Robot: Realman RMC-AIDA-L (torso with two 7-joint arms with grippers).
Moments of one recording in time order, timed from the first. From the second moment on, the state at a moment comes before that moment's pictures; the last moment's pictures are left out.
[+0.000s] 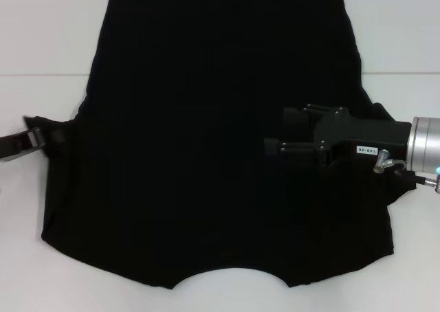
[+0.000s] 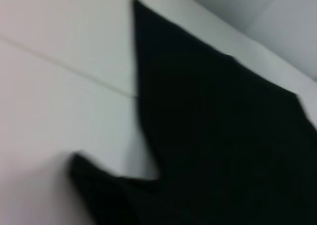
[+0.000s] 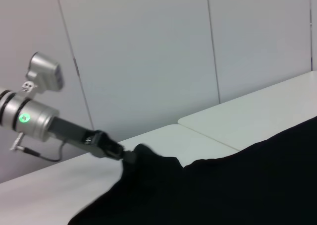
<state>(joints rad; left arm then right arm) -0.60 -2.05 0.24 0.71 2.36 1.20 -2.07 0.69 2.08 -0.72 -0.55 -1.92 -1.38 1.35</state>
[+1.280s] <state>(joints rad) -0.67 -2.12 0.43 0.59 2.16 1.32 -1.87 0.68 2.05 -0.69 -0.56 -1.92 -1.33 1.43</state>
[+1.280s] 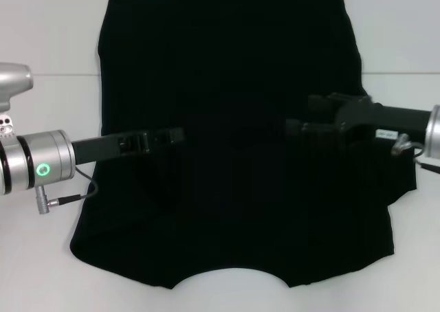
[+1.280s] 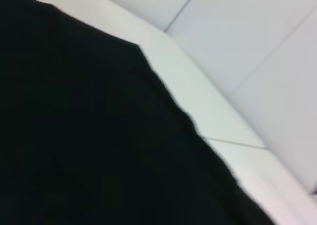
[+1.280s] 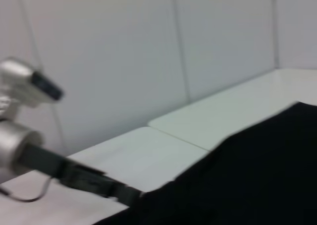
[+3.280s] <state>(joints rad) -0.58 -2.16 0.61 0.55 2.03 1.51 -1.02 0.69 1.90 -0.71 -0.61 -2.50 -1.19 2.48</state>
